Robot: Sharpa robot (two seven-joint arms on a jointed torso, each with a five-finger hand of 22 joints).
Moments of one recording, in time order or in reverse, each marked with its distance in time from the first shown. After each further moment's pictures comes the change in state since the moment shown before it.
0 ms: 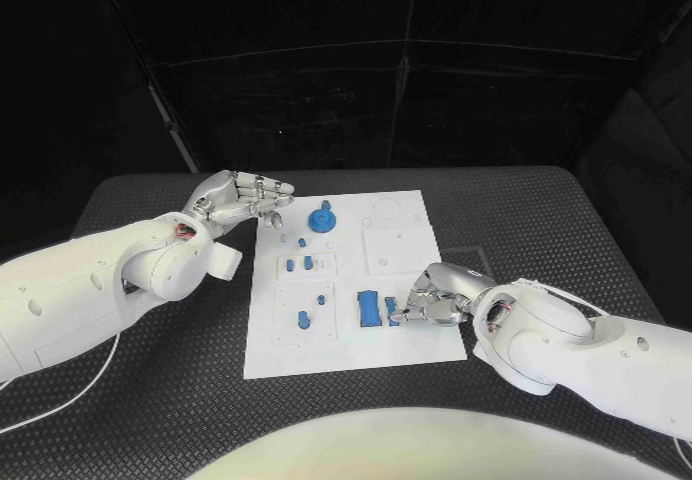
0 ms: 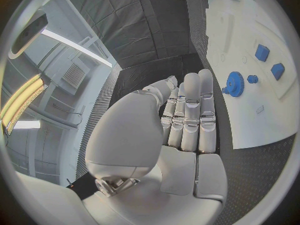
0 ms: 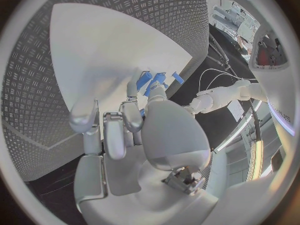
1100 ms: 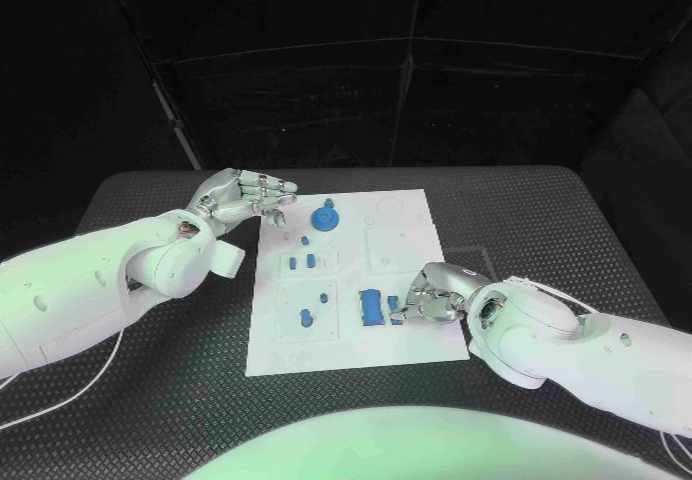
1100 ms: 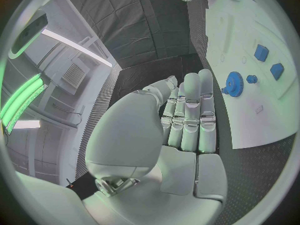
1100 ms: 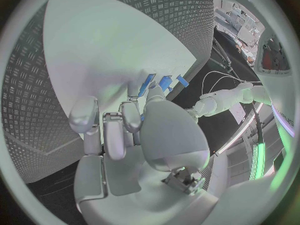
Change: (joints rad) left arm -0.001 0.001 0.000 -0.001 0.000 0.003 0.000; left_hand 0.000 0.000 0.000 0.000 0.000 0.000 0.000 0.000 0.000 0.000 0.000 0.004 0.000 0.000 0.000 0.000 -0.001 0.000 0.000 0.000 0.000 -0.001; right arm 0.000 0.049 0.000 -0.061 -0.013 0.022 0.001; right_hand 0.054 0.020 0.008 -0.008 -0.005 0.000 0.000 0.005 0.009 0.004 -0.004 0.003 0.005 0.000 0.000 0.003 0.000 0.000 0.000 0.000 0.004 0.003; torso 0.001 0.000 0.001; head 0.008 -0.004
